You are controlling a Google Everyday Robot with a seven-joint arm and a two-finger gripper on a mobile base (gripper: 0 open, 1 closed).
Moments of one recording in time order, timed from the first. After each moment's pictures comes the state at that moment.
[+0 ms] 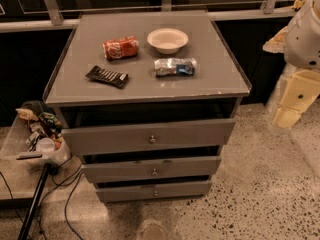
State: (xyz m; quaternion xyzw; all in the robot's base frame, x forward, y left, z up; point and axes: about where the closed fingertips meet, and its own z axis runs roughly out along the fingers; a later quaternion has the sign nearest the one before) arm 0.438 -0.217 0.977 -0.60 0.78 -0.03 0.16
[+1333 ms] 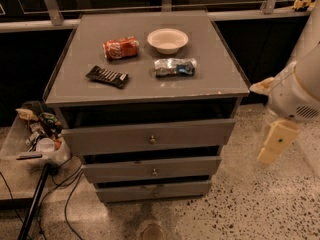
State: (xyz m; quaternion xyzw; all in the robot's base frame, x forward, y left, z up) arm 0.434 -0.217 0.884 -0.60 0.78 0.02 0.18
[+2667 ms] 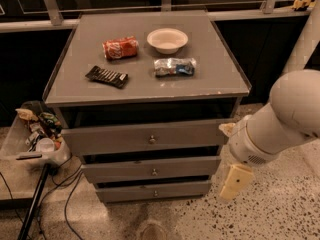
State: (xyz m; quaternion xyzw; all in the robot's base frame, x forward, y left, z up) arm 0.416 -0.169 0.772 -0.60 0.78 0.05 0.18
